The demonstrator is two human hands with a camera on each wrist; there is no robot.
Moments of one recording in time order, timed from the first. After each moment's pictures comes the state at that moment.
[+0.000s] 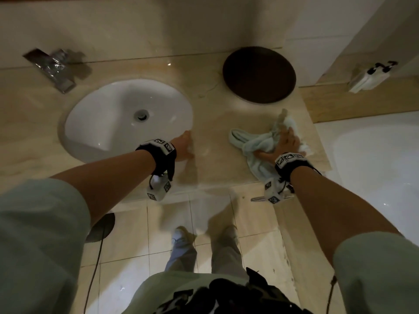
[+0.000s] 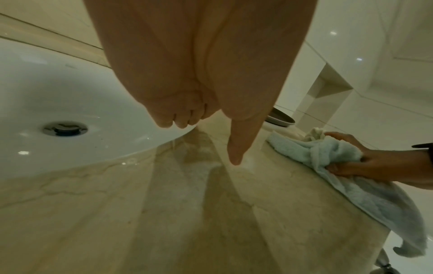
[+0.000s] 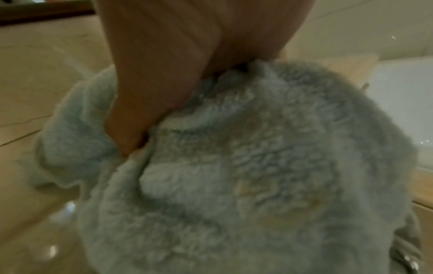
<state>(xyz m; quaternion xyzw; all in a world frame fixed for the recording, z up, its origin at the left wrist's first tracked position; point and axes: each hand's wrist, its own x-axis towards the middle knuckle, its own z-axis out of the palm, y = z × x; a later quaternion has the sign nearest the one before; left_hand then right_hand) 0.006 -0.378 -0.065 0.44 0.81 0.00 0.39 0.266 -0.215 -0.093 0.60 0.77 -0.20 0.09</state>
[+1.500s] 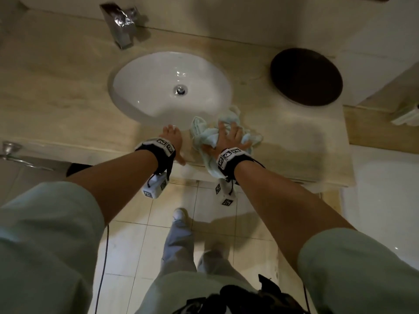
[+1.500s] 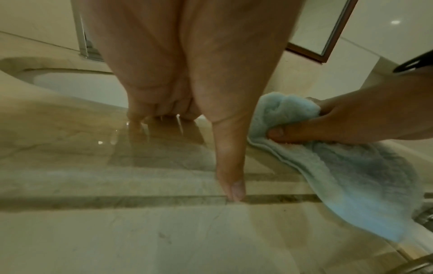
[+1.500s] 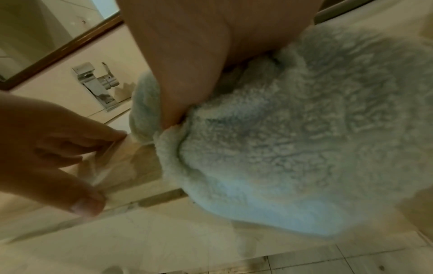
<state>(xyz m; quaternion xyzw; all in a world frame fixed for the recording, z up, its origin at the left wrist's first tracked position) 0.000 -0.500 -0.100 0.34 0.88 -0.14 0.29 0.123 -0.384 -0.097 0.40 0.90 -0.14 0.12</state>
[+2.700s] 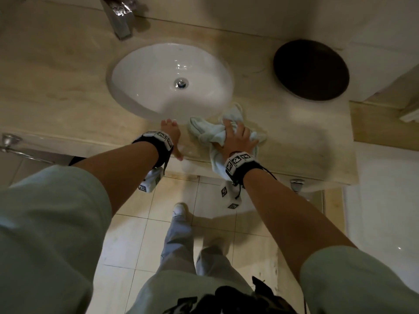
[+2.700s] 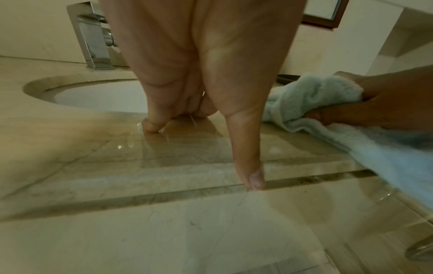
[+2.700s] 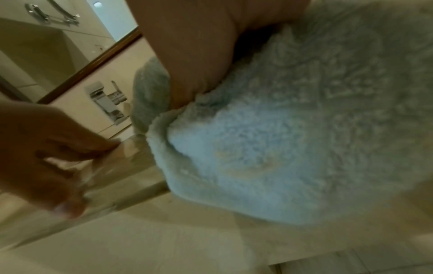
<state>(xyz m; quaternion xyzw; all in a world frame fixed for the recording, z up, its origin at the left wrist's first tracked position) 0.004 -0.496 -0.089 0.34 0.88 -0.17 0.29 0.145 -0.365 -0.120 0.39 0.91 -0.11 0.06</state>
